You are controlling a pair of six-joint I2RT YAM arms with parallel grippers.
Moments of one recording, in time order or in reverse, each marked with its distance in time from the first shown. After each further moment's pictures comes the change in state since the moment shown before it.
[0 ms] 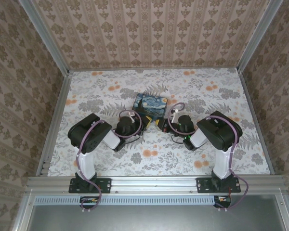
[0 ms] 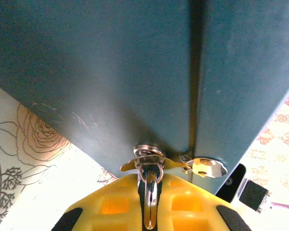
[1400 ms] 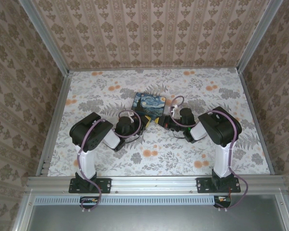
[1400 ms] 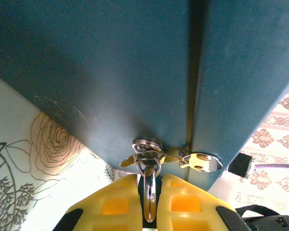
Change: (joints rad) left arm 0.016 0.037 0.000 0.041 0.016 0.006; right arm -0.103 0.053 0.122 -0.140 -0.267 0.068
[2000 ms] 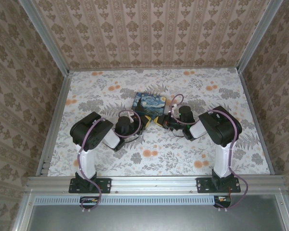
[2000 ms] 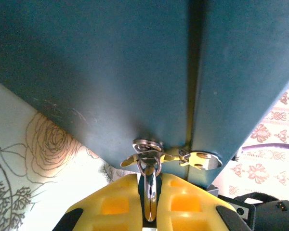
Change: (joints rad) left arm 0.013 0.012 0.000 0.025 0.036 0.011; right arm -0.002 -0.024 0.045 -0.126 -0.041 0.106
